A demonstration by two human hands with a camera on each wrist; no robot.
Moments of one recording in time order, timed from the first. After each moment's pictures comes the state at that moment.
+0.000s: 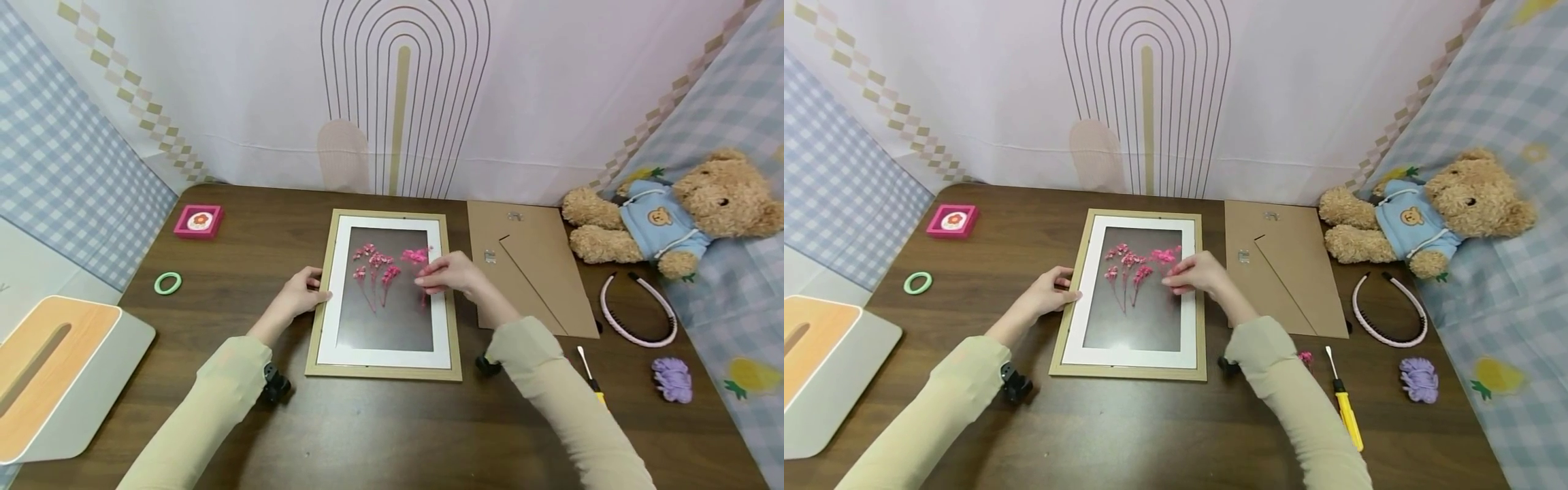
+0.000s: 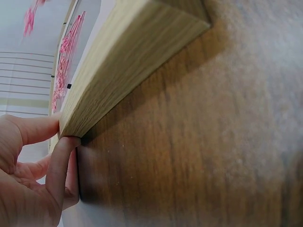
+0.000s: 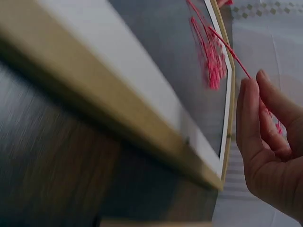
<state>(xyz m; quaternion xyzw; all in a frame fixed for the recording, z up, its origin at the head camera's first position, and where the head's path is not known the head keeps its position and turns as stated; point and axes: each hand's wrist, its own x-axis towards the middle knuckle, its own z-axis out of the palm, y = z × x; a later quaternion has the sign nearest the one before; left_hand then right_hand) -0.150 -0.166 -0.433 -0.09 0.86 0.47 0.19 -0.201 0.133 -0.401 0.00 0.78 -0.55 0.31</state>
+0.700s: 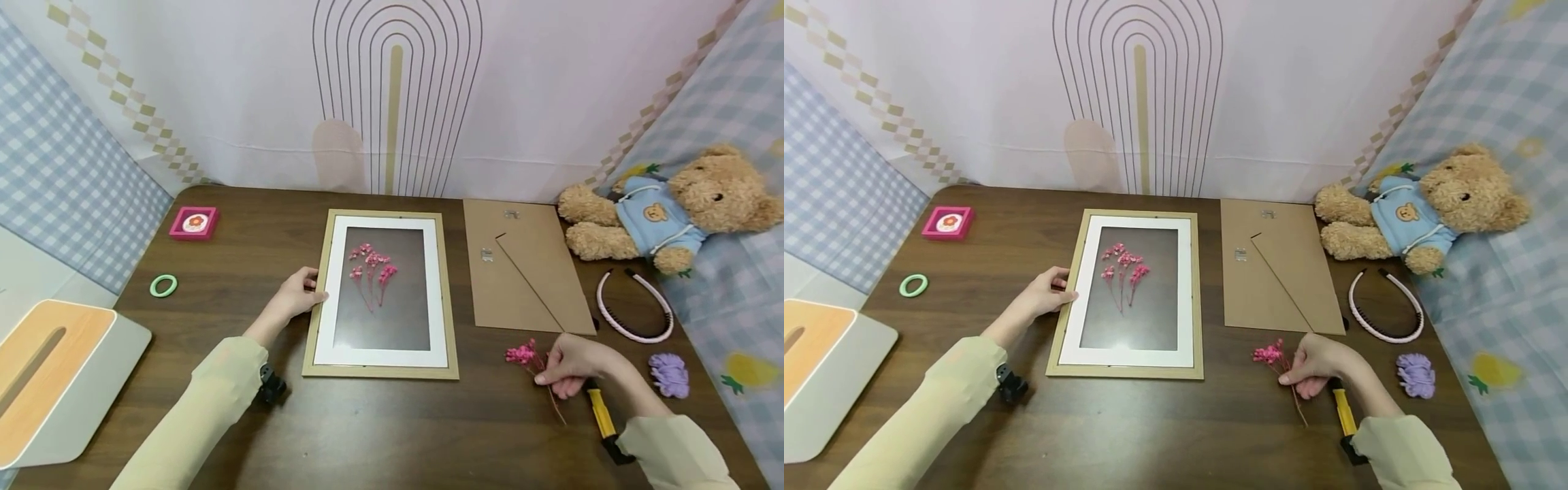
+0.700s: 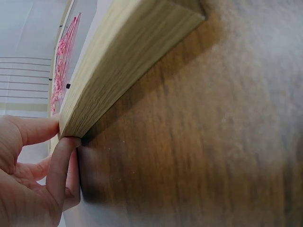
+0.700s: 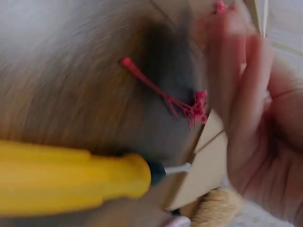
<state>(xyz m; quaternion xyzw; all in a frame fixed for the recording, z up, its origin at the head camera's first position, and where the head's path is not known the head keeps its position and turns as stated) -0.150 -0.165 -0.434 -0.08 0.87 0.44 0.20 -0.098 0.315 -0.403 -0.06 0.82 -0.35 0.45</state>
